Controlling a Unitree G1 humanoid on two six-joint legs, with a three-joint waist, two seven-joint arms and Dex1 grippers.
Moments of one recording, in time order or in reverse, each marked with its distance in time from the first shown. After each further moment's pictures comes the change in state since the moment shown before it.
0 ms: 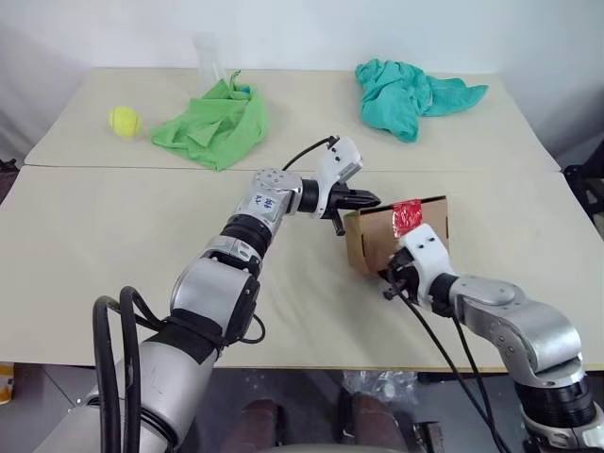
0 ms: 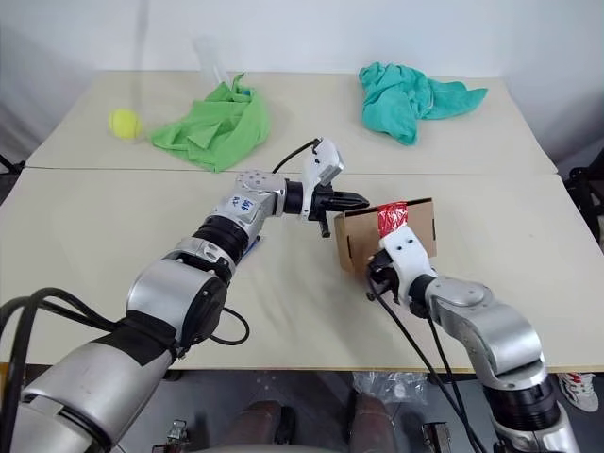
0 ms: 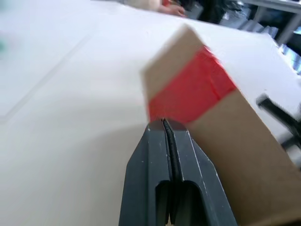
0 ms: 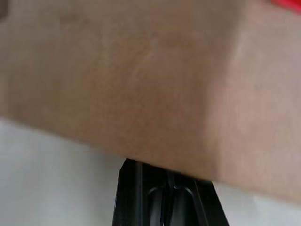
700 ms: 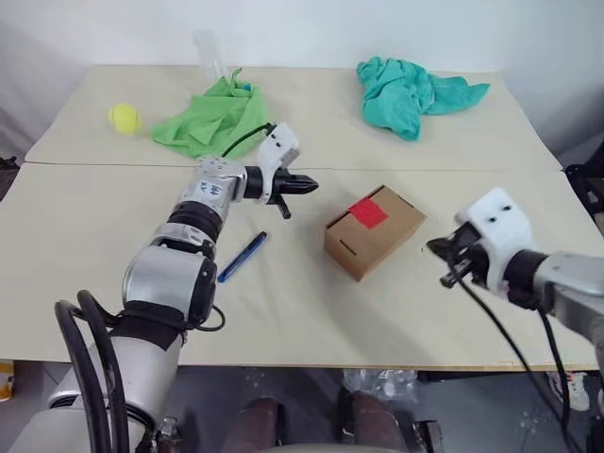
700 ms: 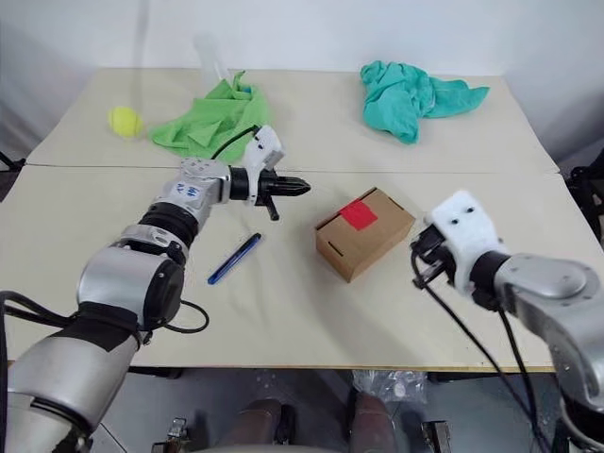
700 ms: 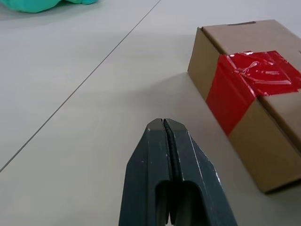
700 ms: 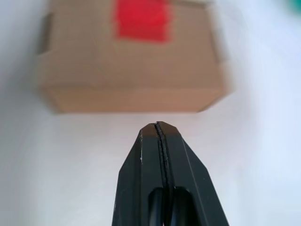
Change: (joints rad) left arm -0.012 0.263 0.006 0.039 0.052 0.041 -0.052; right arm -0.029 -0.356 -0.291 -0.167 0.098 0.138 0.121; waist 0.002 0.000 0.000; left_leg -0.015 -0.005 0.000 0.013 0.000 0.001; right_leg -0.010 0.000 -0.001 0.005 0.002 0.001
